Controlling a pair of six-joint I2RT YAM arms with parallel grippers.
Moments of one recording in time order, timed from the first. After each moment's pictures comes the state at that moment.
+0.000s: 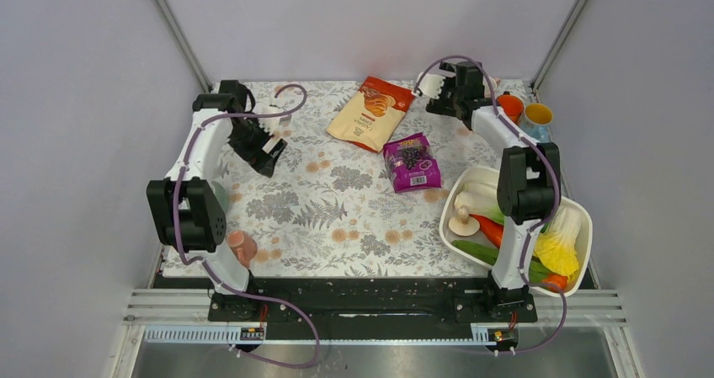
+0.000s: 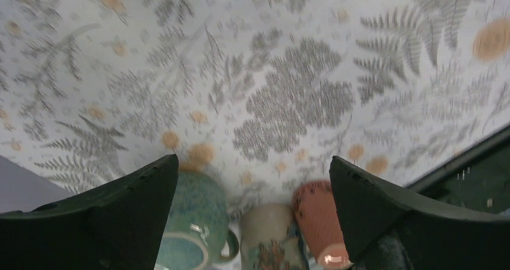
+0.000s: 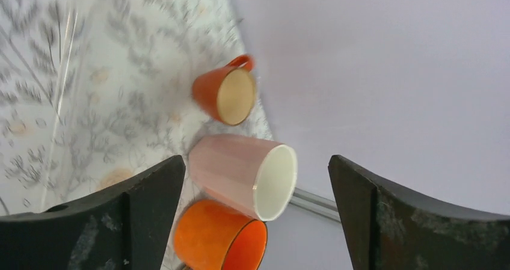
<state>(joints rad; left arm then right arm) 0.01 1.73 1.58 -1.13 0.30 0.68 0.14 2.05 1.60 -0.10 -0.05 -1.30</state>
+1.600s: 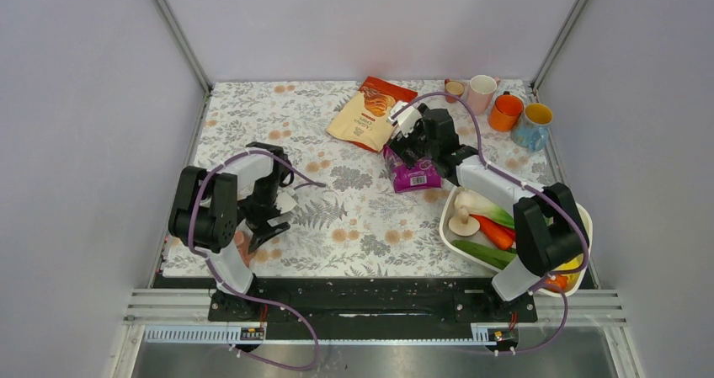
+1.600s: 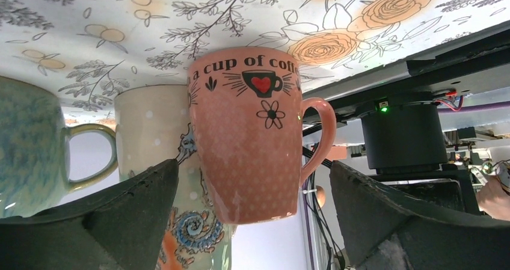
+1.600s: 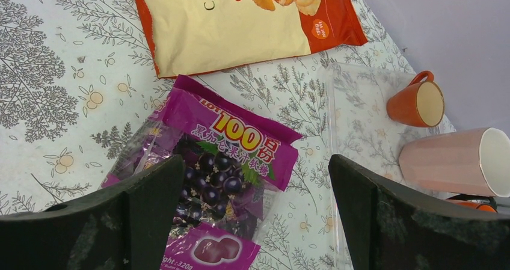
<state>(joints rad) -0.23 1.74 1.06 -1.38 -0.23 0.55 0.46 1.60 1.05 0.08 -0.02 -0.52</state>
